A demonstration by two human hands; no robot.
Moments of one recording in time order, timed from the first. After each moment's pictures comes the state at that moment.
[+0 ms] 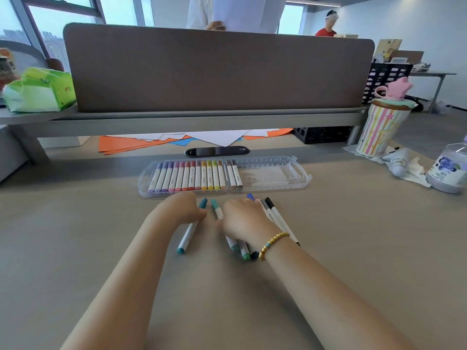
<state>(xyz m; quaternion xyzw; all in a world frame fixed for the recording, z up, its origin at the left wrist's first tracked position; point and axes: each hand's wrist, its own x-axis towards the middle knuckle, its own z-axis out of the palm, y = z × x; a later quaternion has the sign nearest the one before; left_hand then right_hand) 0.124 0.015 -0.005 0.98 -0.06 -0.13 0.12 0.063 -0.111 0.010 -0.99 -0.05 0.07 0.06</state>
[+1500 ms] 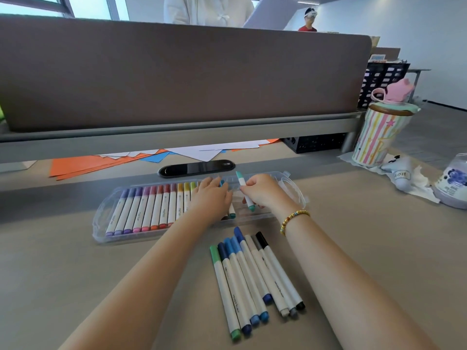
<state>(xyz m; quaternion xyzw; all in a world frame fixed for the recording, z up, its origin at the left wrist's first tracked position) 0.234 -0.084 -0.028 0.98 -0.21 0.01 0.08 0.196 -0.210 0.005 -0.92 0.12 0.00 0.38</state>
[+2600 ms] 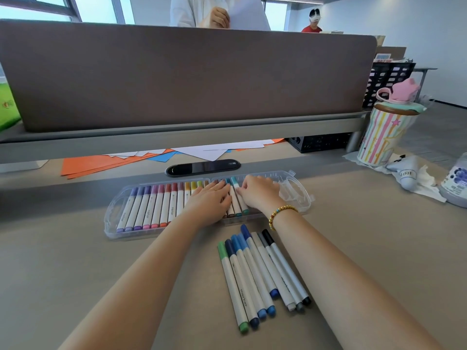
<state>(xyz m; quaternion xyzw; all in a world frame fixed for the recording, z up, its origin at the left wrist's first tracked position) 0.226 -0.060 -0.028 0.97 -0.24 -0.03 0.08 0.215 -0.195 -0.016 -0.99 0.09 -0.03 0.13</state>
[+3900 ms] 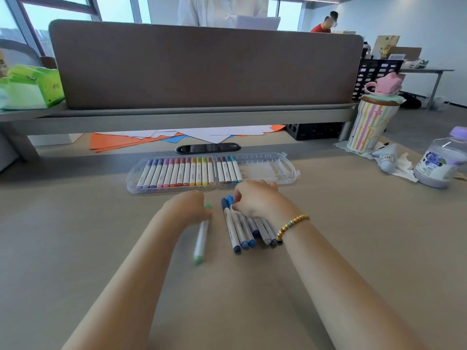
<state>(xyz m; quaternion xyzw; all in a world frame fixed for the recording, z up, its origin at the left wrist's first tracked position) 0.103 -0.022 -0.004 0.98 -0.08 -0.12 0.09 0.070 -0.166 0.022 -1.00 -0.03 0.05 0.07</state>
